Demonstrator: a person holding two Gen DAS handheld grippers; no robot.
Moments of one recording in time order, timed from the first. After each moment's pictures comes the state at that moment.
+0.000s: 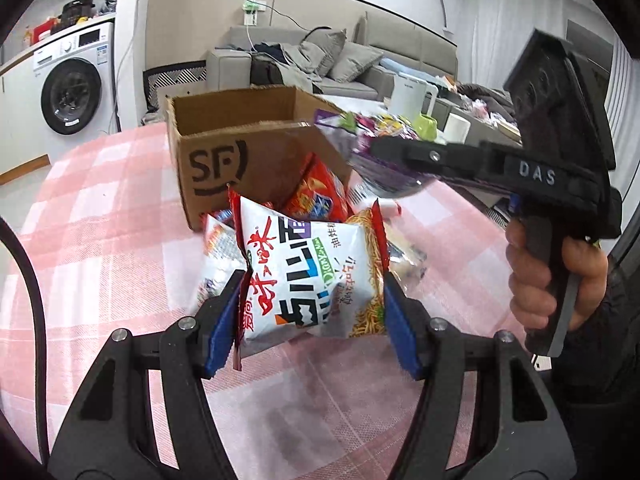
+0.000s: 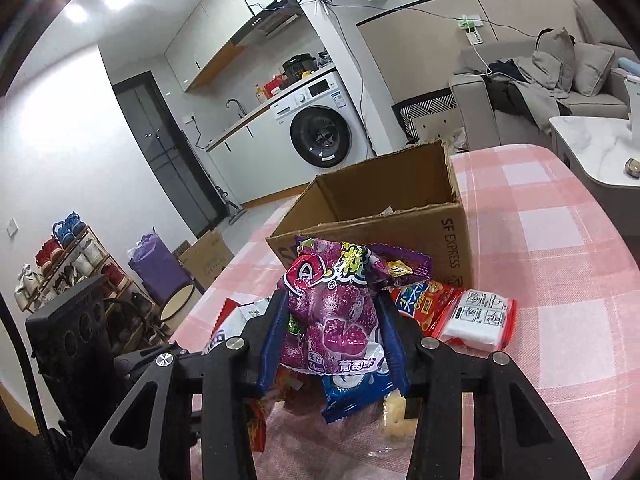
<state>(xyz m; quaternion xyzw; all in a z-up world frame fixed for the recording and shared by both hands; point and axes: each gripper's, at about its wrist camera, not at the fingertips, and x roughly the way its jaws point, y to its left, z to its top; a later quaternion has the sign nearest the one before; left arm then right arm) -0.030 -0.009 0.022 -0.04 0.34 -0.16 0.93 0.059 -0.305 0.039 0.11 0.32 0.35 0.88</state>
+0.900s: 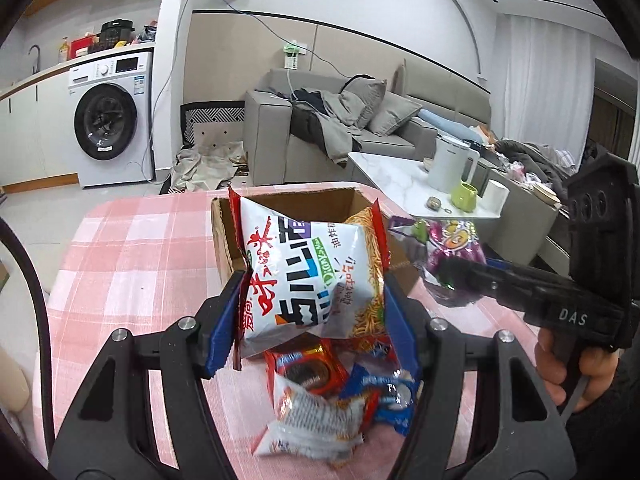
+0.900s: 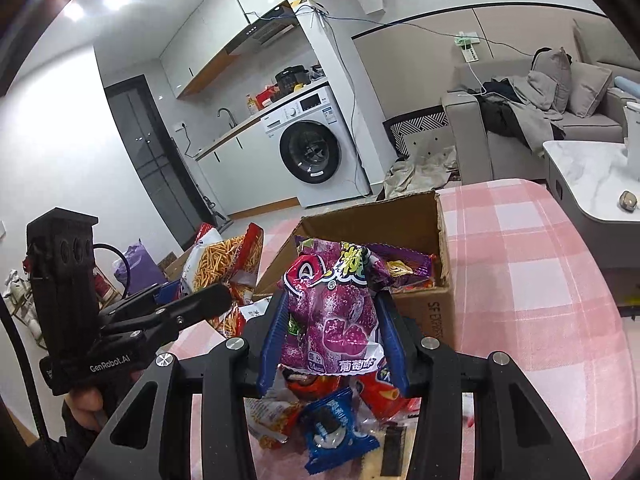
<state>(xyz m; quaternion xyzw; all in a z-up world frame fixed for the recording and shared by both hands) 0.063 0.038 0.114 -0.07 0.27 -0.09 0.96 0.091 -0.296 0.080 0.10 0.30 0.32 0.89</state>
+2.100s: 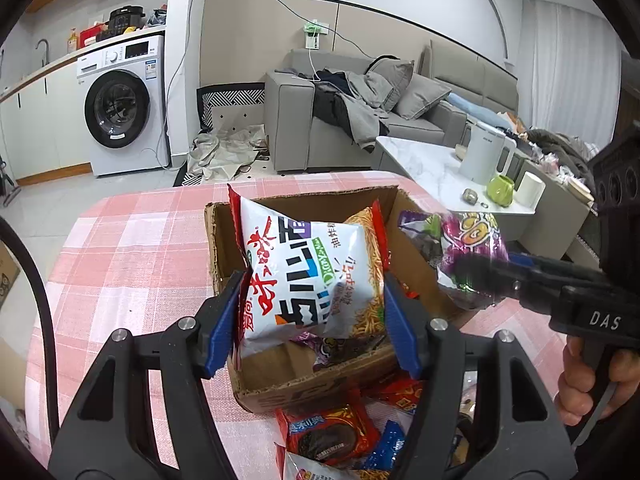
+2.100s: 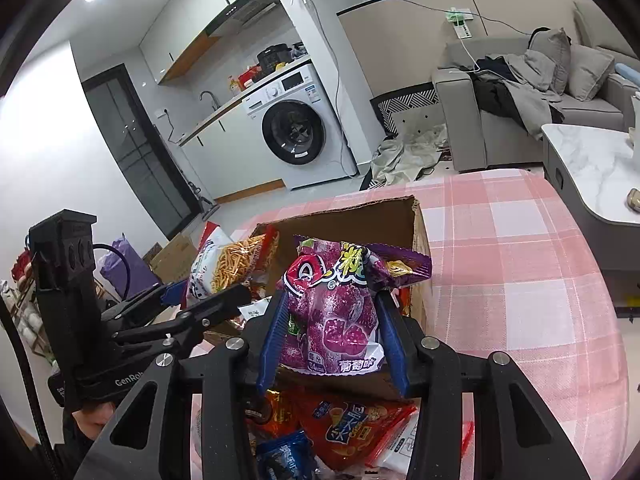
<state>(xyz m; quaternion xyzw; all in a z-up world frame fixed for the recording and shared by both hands) 0.209 0.018 0.066 -0.05 0.31 -0.04 0.95 0.186 -0.281 0.070 0.09 0.35 0.31 0.88</state>
